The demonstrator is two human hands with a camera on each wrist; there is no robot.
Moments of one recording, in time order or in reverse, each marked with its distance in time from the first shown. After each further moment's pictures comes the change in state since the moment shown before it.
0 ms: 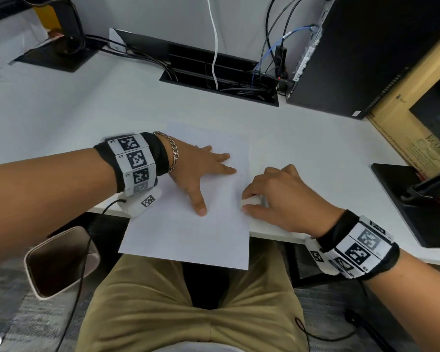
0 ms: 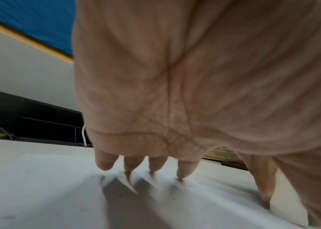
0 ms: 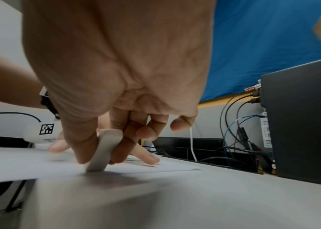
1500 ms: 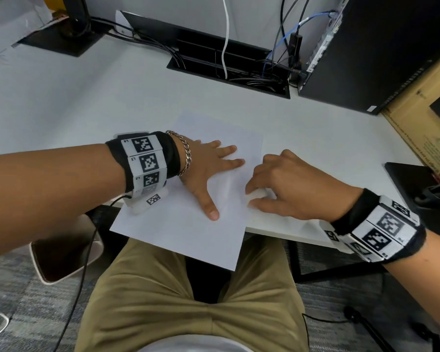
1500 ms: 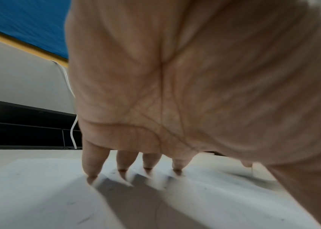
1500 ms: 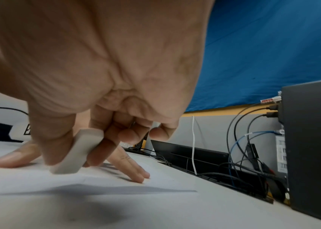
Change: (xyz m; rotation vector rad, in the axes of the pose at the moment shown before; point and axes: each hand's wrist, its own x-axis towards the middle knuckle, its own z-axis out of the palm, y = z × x) left_hand 0.011 0.004 0.013 0.041 0.022 -0.037; right_hand 0.019 0.010 -0.019 -0.092 -0.088 -0.273
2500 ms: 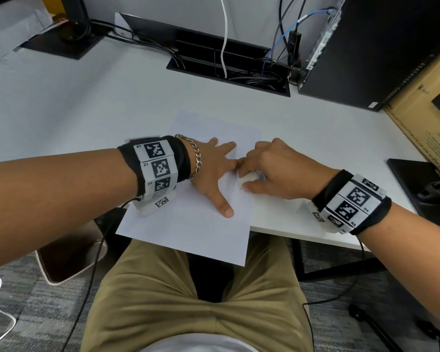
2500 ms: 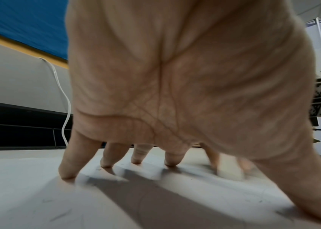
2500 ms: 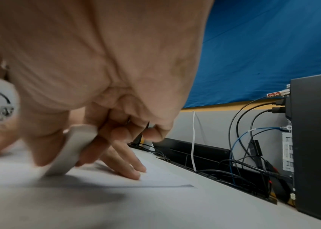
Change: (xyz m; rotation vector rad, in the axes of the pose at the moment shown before) left_hand 0.002 0.018 -0.002 -0.022 0.017 -0.092; right_hand 0.032 0.011 0.000 0.047 -0.004 0.056
